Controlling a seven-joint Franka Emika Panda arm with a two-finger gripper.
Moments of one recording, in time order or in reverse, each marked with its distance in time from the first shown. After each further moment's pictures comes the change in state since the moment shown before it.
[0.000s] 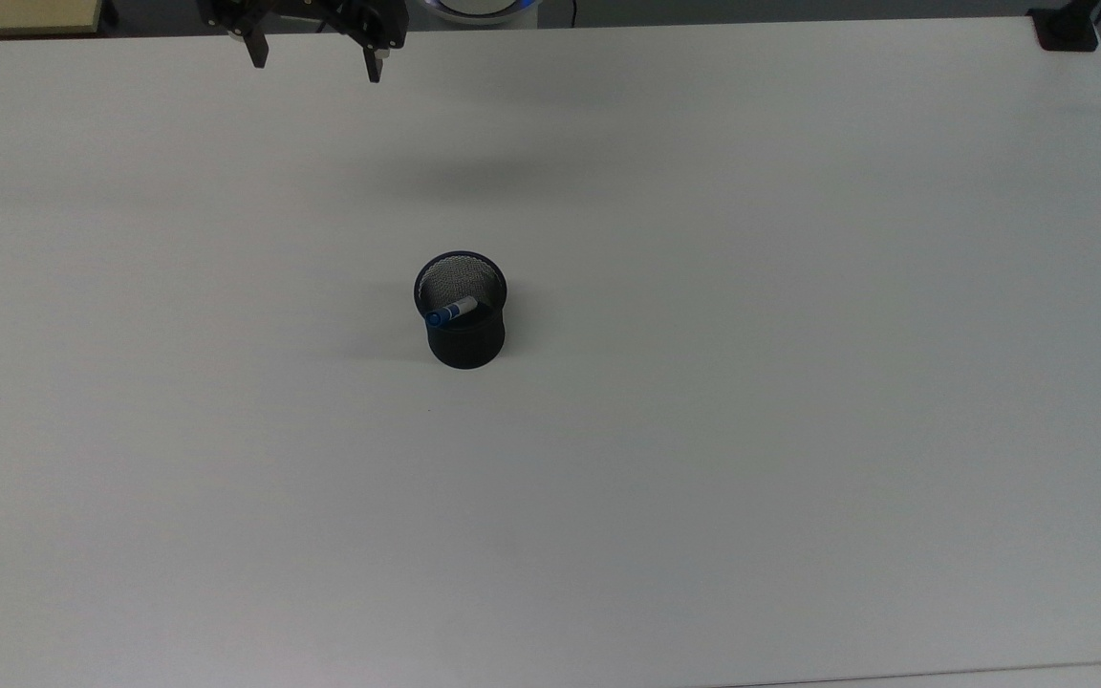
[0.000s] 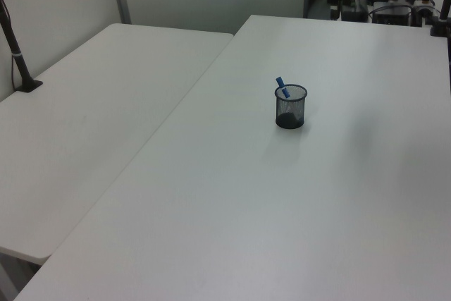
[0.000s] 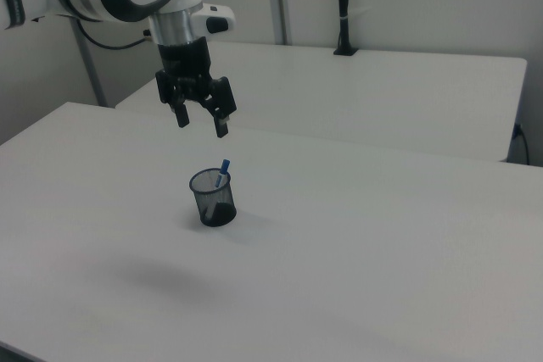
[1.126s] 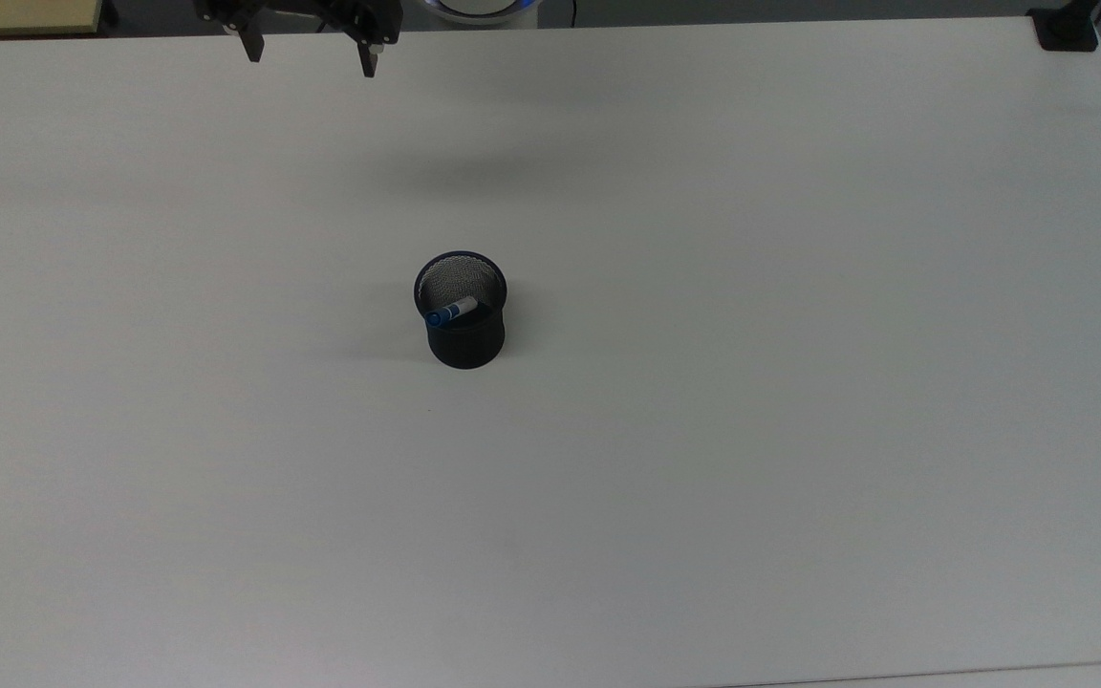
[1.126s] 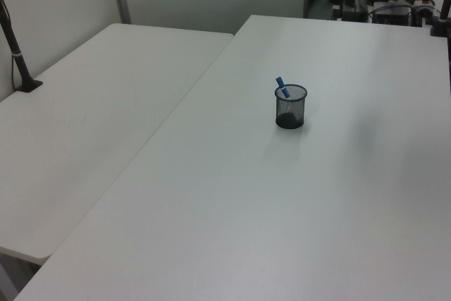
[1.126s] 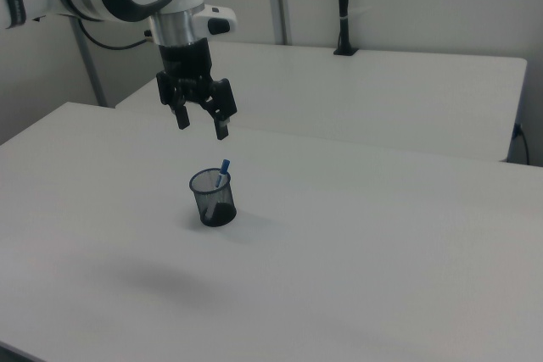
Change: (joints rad) arm -0.009 -0.002 0.000 0.000 0.000 -0.018 0.000
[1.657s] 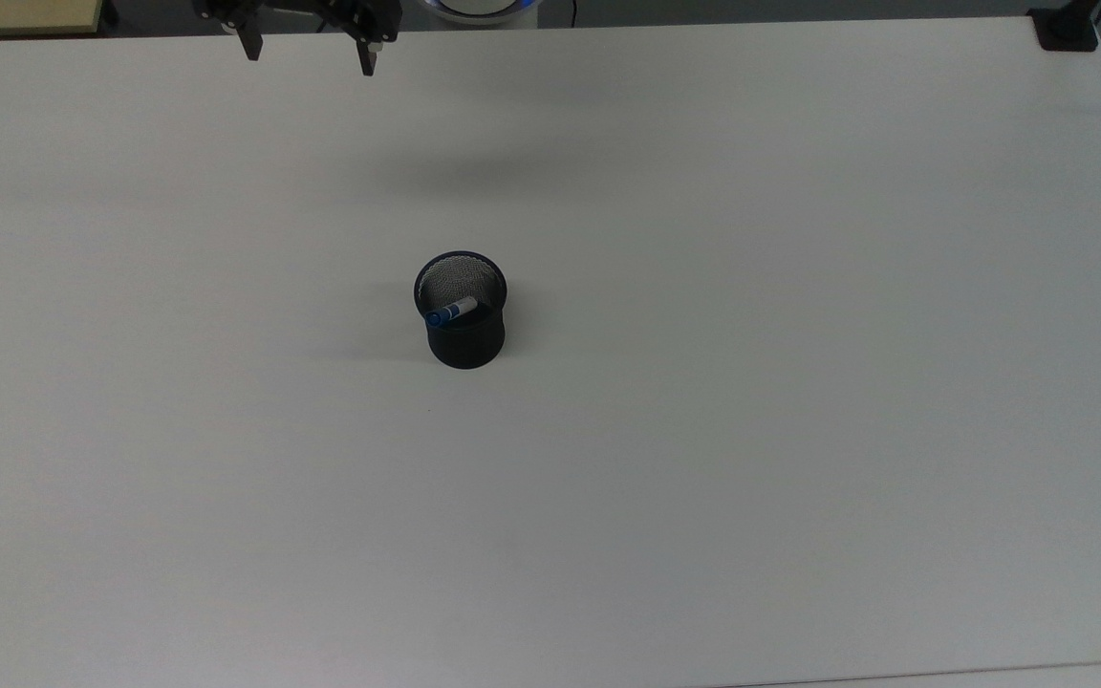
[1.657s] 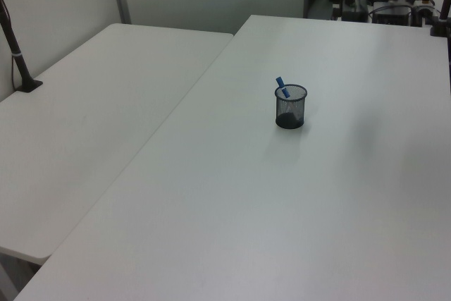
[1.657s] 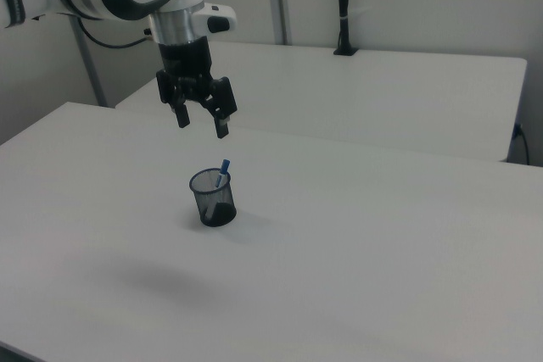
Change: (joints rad) arm 0.000 -0.001 0.000 0.004 0.000 0.000 -0.001
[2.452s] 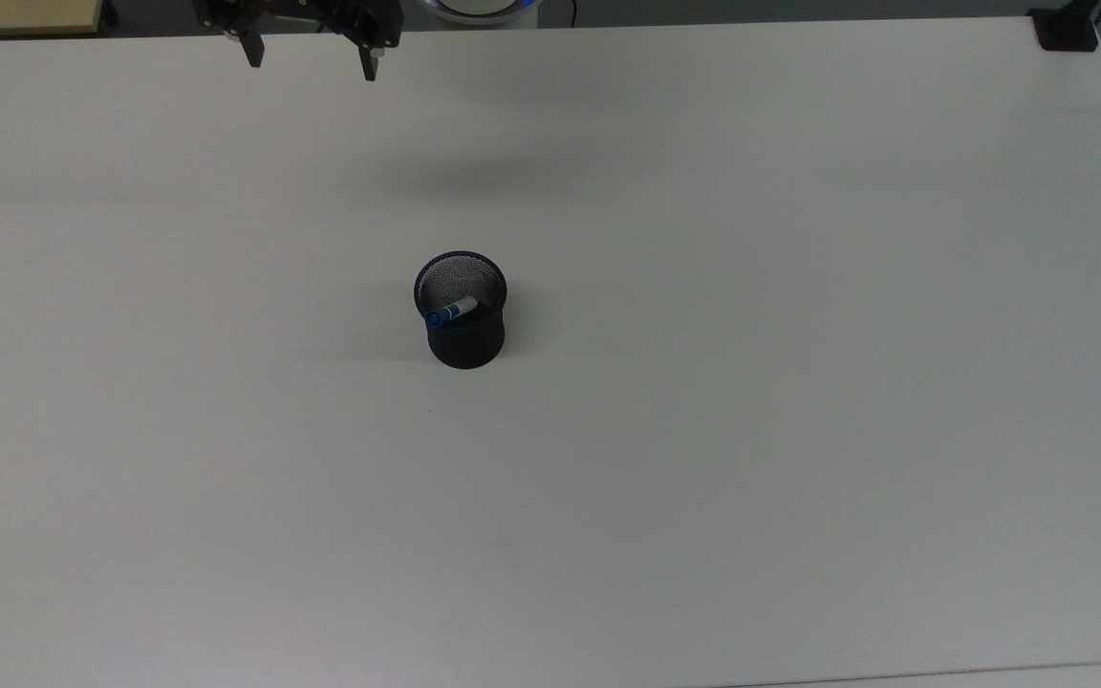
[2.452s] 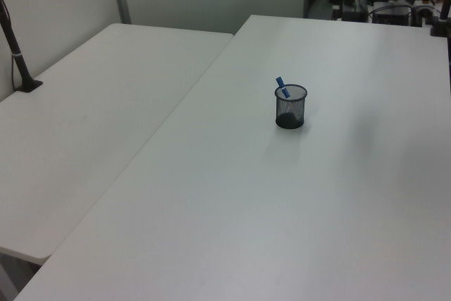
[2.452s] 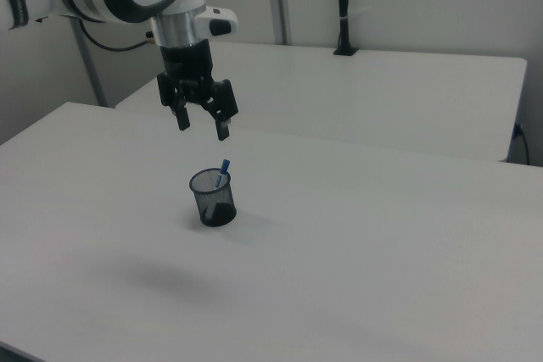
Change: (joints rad) arm 0.001 0.013 0.003 0.001 0.000 0.000 -0.016
